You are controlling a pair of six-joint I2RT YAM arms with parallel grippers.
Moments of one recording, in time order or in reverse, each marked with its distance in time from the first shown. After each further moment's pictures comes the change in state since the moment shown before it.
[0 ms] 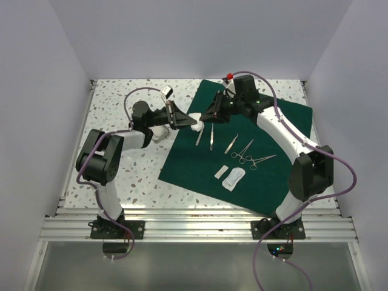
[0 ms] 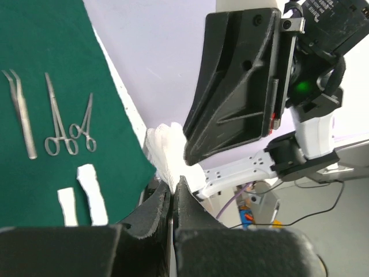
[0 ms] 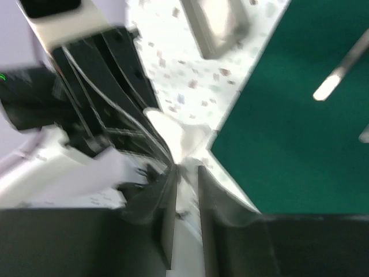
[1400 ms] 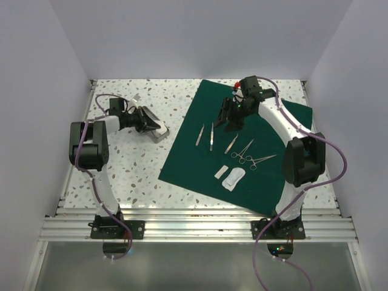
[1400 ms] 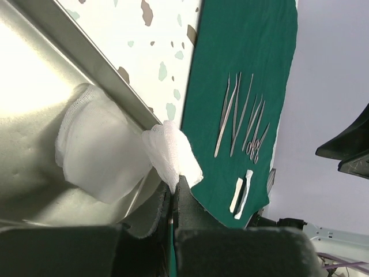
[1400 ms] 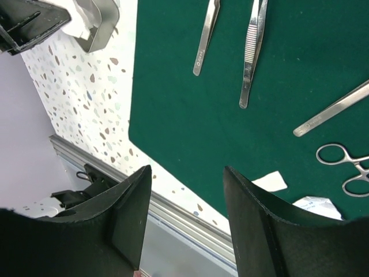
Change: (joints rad) left arm 0.360 0.166 0.261 -1.147 -0.157 0.871; right arm -0.113 0.164 0.120 -0.369 0.113 -0.248
